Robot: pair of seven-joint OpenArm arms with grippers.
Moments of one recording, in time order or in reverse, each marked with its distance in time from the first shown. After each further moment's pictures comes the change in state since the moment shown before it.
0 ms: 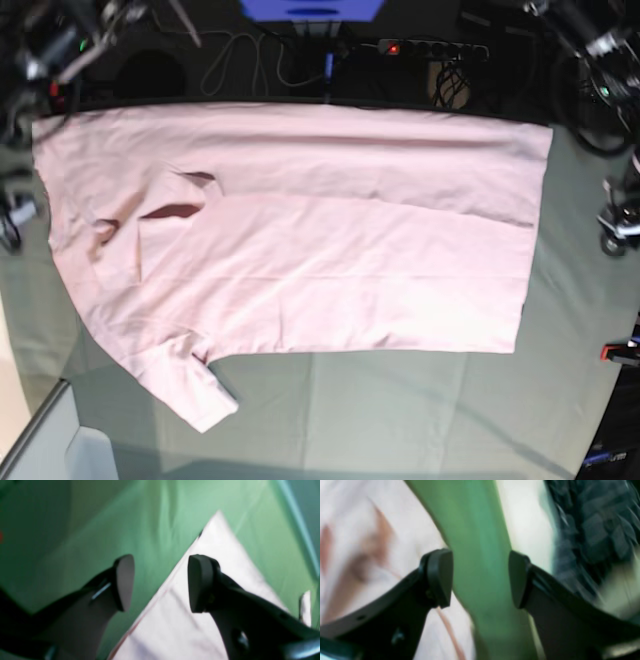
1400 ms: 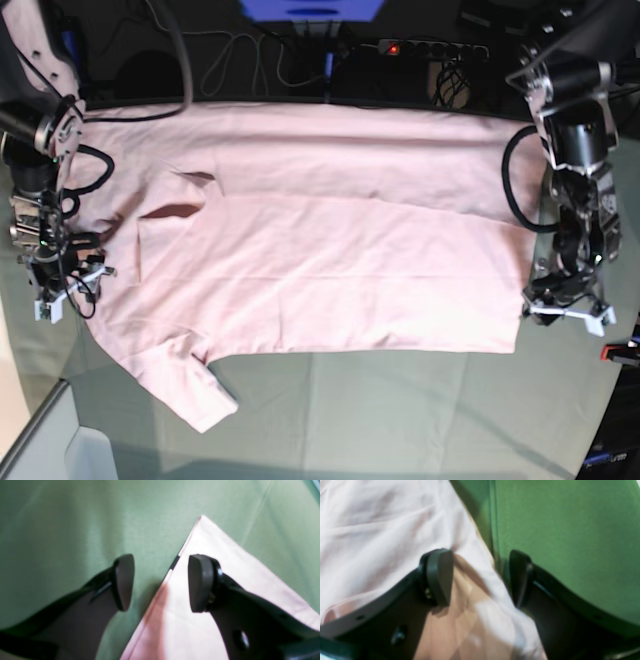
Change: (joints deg) left arm -24.0 -5.7 29.4 -47.1 11.0 0.3 -30.0; right arm 23.2 12.6 -26.3 -67.2 -3.5 -20.7 35.8
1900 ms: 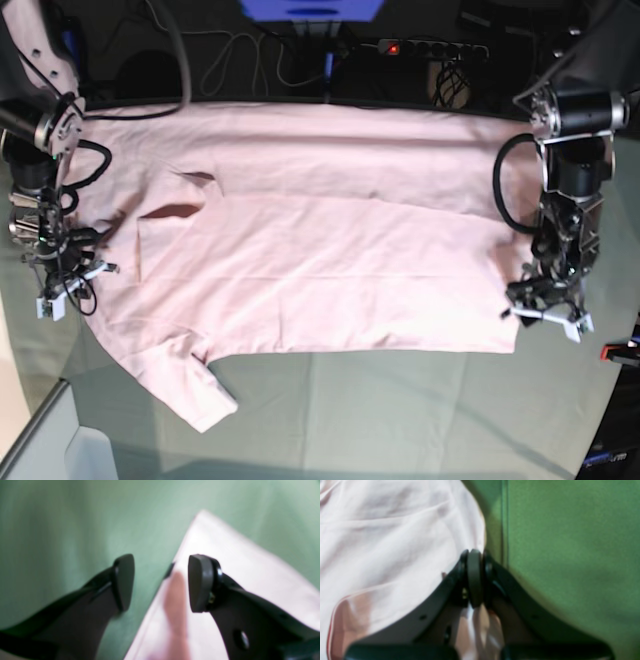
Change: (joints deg) left arm -6.8 -0.6 8.9 -17.8 0.0 -0.2 -12.1; right arm -0.3 0.1 0.0 0.0 0.2 4.1 0.1
